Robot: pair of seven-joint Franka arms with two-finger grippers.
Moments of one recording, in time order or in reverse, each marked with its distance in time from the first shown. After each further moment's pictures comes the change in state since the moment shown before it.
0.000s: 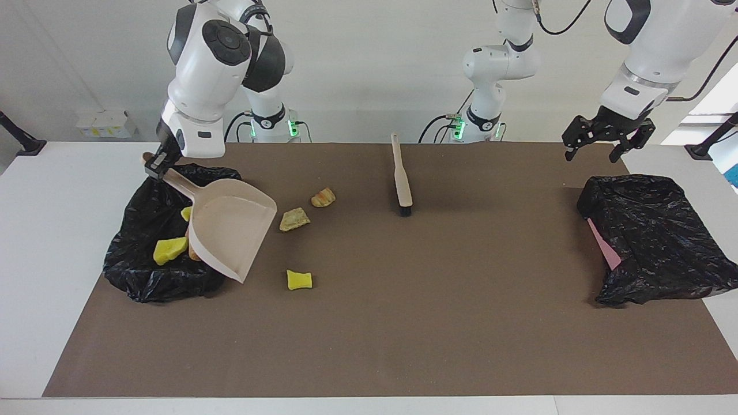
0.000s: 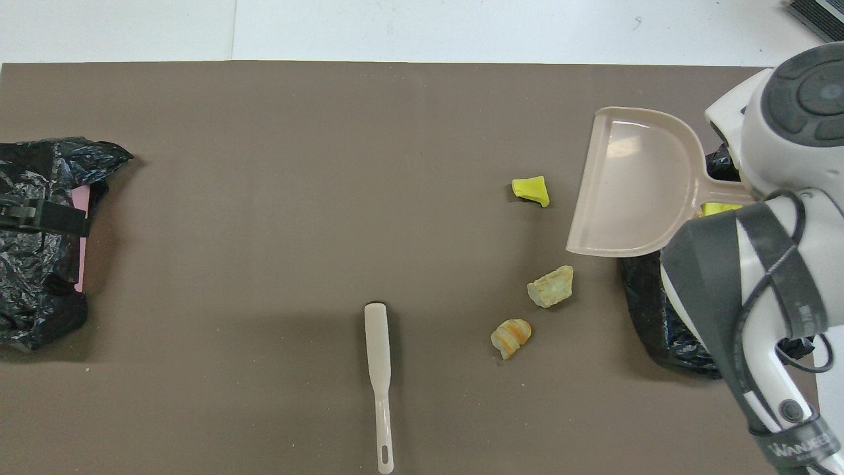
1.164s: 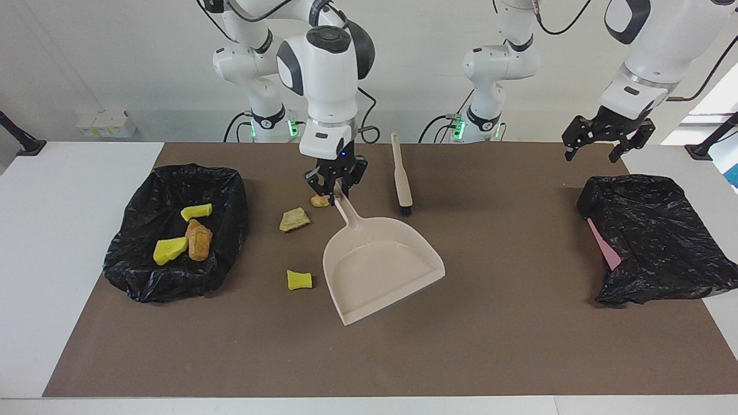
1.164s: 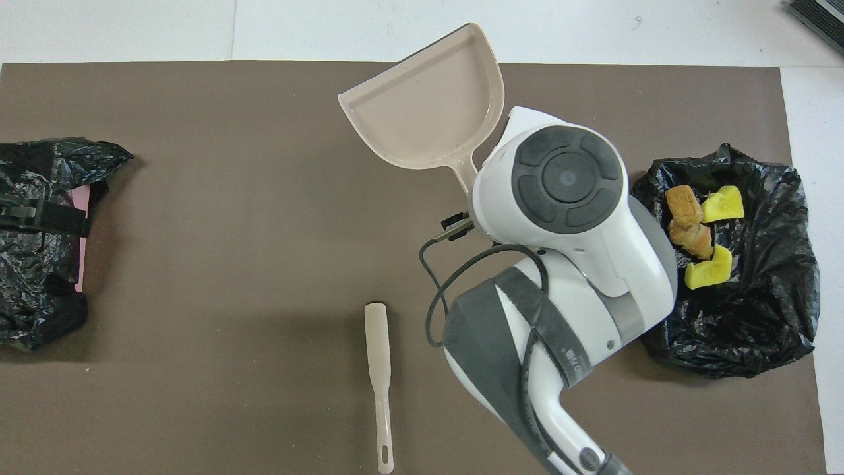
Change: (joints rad) left arm 0.000 0.000 0.000 0.000 0.000 0.000 0.000; right arm 0.328 0.125 0.020 0.003 0.385 0.359 1.197
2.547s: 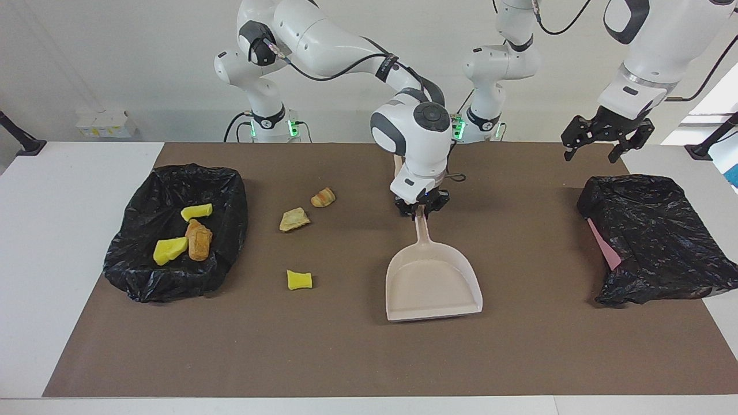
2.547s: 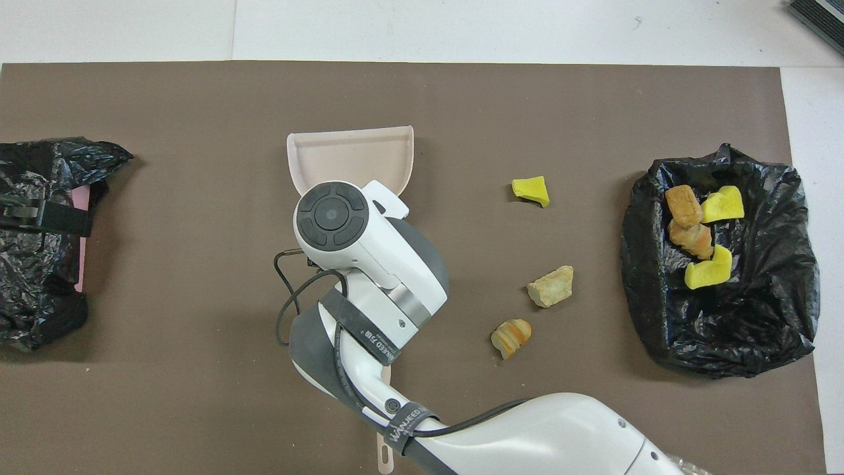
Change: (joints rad) left arm 0.000 0.000 -0.003 0.000 0.000 0.001 0.000; right arm 0.251 0.408 -0.007 0.274 0.064 0.032 0.526
